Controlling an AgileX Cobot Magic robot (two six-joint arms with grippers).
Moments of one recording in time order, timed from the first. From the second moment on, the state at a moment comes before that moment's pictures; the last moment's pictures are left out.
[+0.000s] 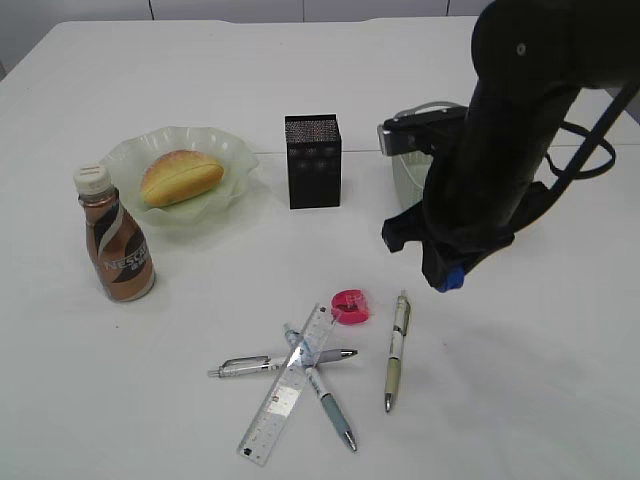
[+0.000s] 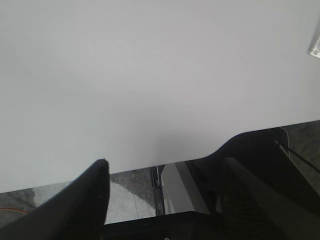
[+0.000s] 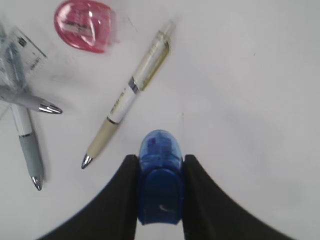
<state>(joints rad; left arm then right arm) -0.13 0.91 -0.78 -0.08 1.24 -0.06 0.44 1.82 -1.34 0.00 1.03 0.11</state>
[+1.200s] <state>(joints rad) -0.13 0.91 -0.78 -0.06 1.24 -0.06 0.44 1.95 -1.80 -0.03 0.62 0.08</state>
